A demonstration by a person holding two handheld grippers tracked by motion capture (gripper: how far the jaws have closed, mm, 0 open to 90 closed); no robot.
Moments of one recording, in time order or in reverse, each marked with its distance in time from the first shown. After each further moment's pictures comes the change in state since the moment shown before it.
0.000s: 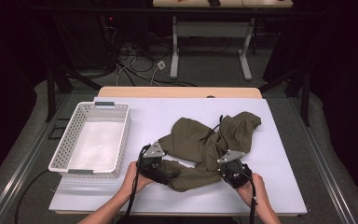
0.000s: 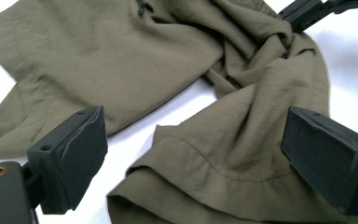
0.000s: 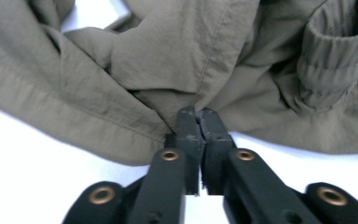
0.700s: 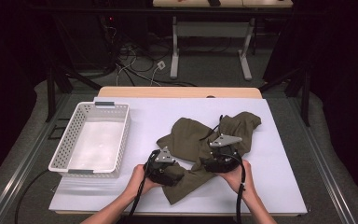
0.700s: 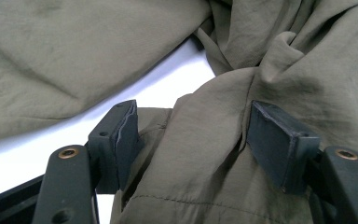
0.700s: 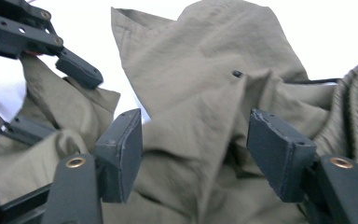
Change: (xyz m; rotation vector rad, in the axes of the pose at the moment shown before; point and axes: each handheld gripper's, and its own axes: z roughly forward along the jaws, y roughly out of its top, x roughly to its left) left arm -0.011 -0.004 0.024 0.121 -0.013 0.048; right arm -0.001 0.050 -0.001 -0.204 0.100 0.069
